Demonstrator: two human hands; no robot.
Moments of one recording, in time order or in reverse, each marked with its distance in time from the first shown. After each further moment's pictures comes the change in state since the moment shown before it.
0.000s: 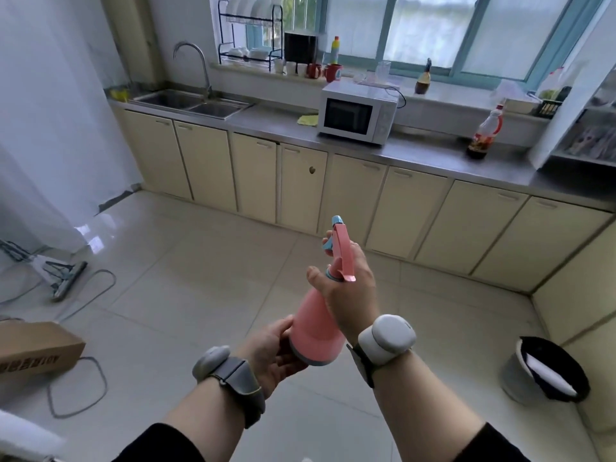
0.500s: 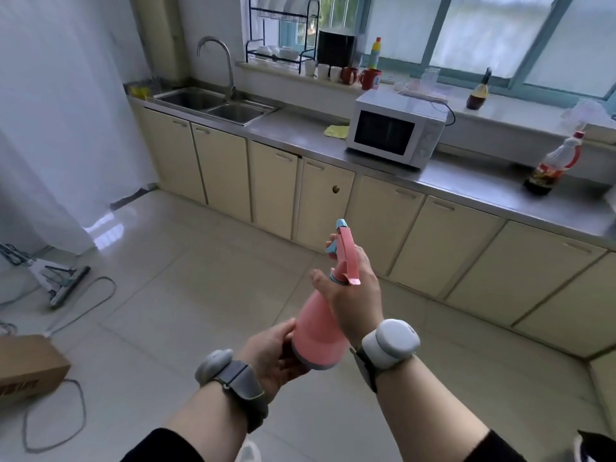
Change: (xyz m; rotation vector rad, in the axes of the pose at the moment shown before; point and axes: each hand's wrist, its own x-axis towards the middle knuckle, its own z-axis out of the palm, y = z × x) left_hand 0.167 0.169 0.053 -0.122 0.069 0.012; right_hand 0.244 0.056 0.067 0.045 -0.115 0.005
